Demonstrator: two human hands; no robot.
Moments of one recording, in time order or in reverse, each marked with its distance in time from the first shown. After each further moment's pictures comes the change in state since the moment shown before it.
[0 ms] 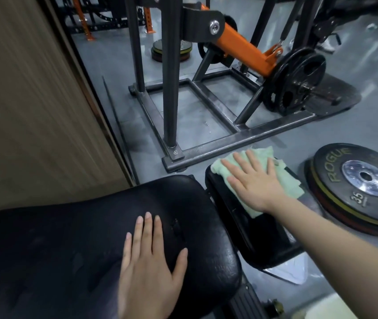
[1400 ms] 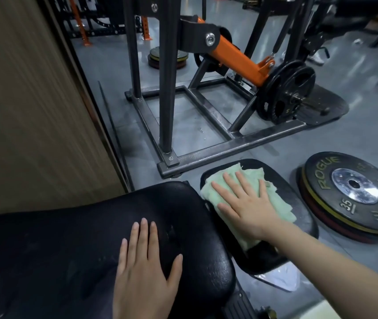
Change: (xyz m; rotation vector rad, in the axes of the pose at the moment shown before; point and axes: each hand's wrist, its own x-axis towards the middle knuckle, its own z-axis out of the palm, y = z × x) left_hand 0.003 -0.002 0.002 -0.079 0.015 -0.004; right_hand -0.032 -0.015 0.008 -0.030 -0.020 -0.079
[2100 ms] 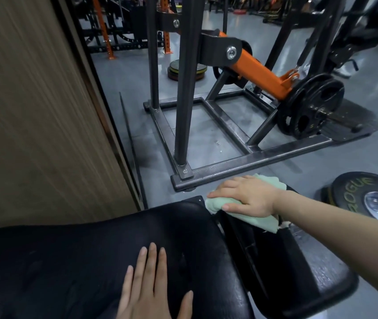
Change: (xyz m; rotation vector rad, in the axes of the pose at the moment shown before) left_hand 0.012 -0.008 0.023 -0.009 0.205 0.073; right_hand 0.102 0.027 -0.039 -0.042 -0.146 -0.552
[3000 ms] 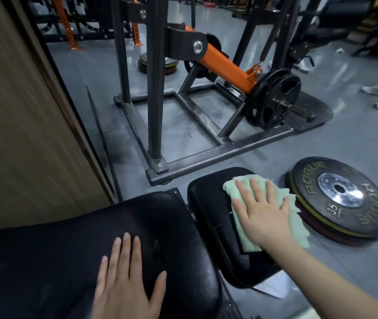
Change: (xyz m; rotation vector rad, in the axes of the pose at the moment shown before) left_hand -0.005 0.007 -0.015 -0.077 -0.128 -0.032; right_hand -0.098 -0.064 0.051 0.175 0.235 0.993
